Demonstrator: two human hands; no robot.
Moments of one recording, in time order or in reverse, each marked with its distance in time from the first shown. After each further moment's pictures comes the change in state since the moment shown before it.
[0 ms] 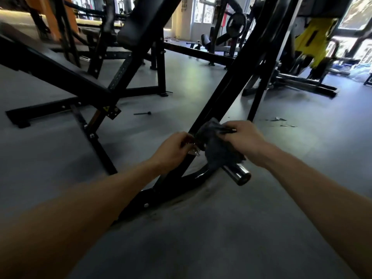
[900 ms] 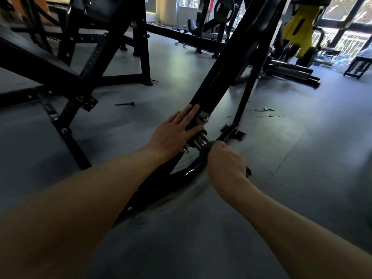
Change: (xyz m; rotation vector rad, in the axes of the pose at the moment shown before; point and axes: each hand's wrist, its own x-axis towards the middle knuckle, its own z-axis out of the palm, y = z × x) left_hand 0.090 -0.040 0.040 0.898 -0.001 0.566; right_hand 0.000 0.061 0.077 -0.955 0.119 0.188
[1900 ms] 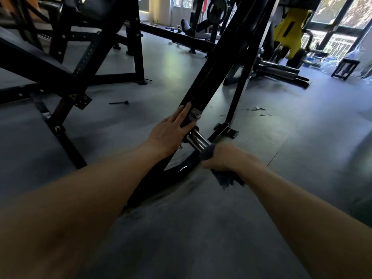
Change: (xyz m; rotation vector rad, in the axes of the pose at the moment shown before) left_hand 0.003 0.017 -0.006 -0.028 -0.104 -0.102; right_hand 0.011 0.035 -0.036 0.209 -0.469 -0.079
